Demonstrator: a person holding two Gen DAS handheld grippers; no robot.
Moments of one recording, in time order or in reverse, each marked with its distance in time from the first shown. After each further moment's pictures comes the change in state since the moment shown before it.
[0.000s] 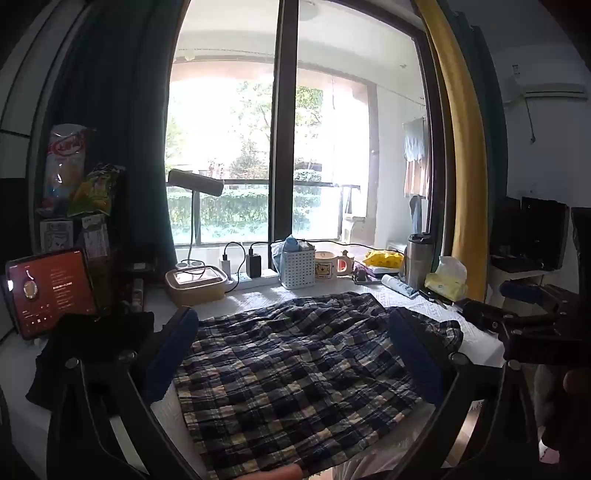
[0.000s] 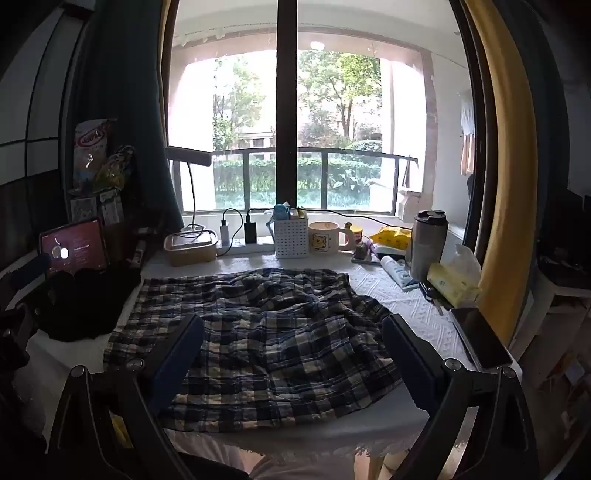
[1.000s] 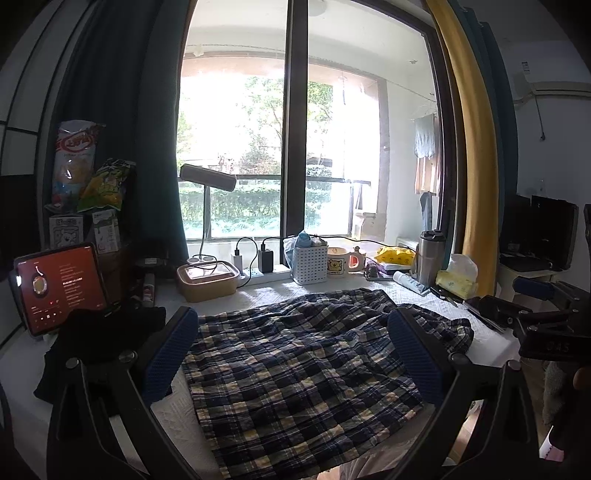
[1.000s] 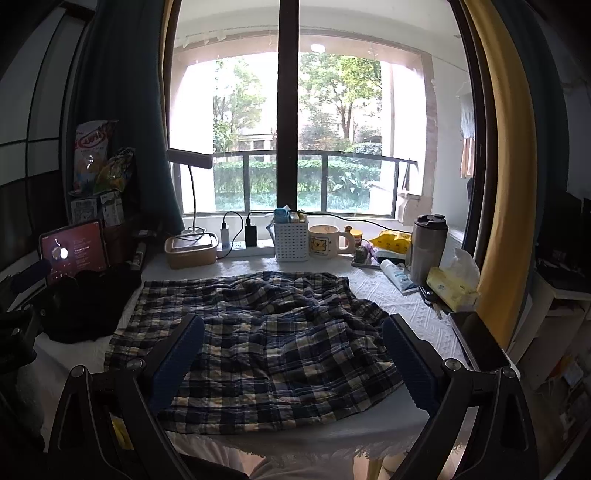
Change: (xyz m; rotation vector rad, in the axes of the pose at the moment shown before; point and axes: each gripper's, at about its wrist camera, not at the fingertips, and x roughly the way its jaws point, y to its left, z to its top) left arm 0.004 0.010 -0.003 -0.015 0.051 0.026; right arm -0.004 0.001 0.003 -0.013 0.004 -0.005
